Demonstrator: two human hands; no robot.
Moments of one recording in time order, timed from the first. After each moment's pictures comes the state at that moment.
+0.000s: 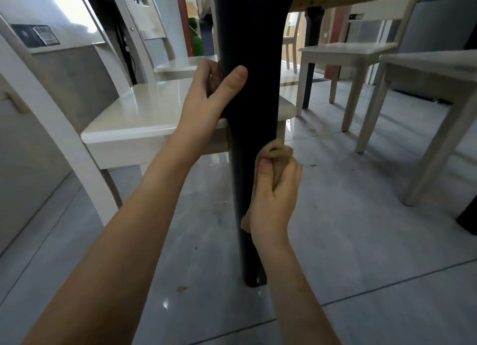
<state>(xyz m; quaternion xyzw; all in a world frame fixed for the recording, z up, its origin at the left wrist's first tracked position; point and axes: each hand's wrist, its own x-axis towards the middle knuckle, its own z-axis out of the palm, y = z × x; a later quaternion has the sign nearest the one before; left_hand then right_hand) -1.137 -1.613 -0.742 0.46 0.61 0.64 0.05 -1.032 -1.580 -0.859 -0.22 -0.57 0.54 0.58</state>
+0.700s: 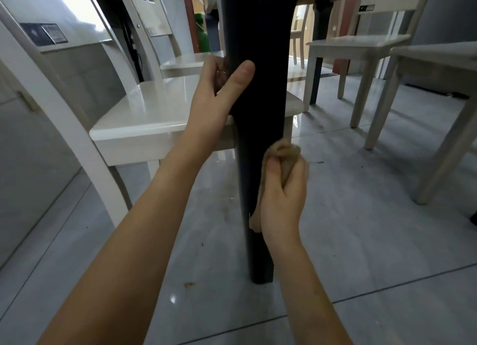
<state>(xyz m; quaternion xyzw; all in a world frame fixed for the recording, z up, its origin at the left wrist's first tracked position) -1.128 -1.614 -0.742 0.45 0.60 0.65 0.04 -1.027 -1.581 -0.861 -0.24 -0.56 0.58 0.54</state>
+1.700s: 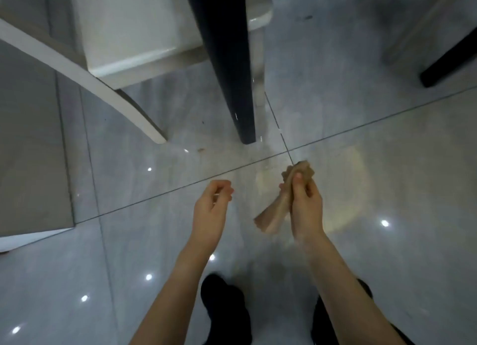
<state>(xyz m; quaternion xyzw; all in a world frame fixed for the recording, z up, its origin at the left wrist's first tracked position) -0.942 -1.788 -0.769 0.09 0.82 0.45 0.35 -0.826 -1.666 -0.805 -0.58 -0.37 0.69 0.22</state>
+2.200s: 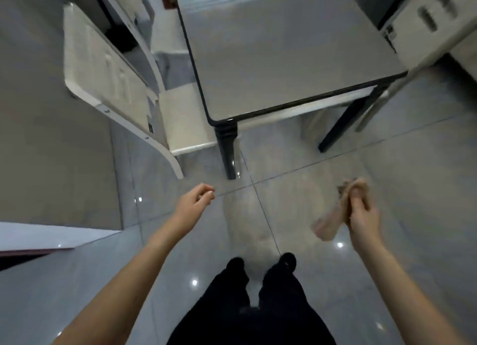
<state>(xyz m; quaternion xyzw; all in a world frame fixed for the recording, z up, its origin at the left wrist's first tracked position) -0.903 -1.859 -0.264 0.26 0.80 0.38 0.40 -0.605 -1.645 -0.257 -0.57 -0.47 0.61 0.29</state>
